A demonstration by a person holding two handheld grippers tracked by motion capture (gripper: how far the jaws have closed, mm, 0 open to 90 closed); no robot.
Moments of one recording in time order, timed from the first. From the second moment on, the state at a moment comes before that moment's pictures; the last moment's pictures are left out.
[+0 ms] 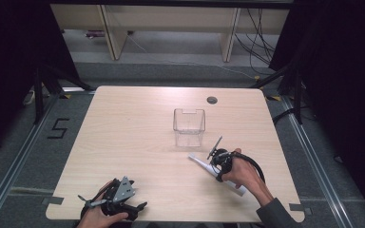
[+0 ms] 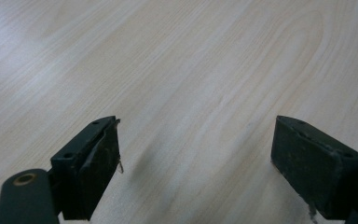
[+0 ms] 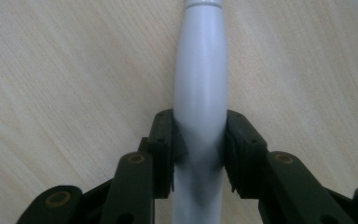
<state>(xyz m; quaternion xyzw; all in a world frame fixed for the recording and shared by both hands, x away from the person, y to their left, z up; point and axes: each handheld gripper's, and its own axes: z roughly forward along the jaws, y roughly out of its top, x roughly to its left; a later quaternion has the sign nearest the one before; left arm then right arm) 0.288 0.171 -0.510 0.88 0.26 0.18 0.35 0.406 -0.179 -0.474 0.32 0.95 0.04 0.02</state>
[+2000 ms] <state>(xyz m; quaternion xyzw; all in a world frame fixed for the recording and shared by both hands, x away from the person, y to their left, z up) 0.290 0.173 -0.511 0.88 0.26 0.18 0.34 0.430 -0.246 -0.389 0.34 0.80 0.46 0.17</state>
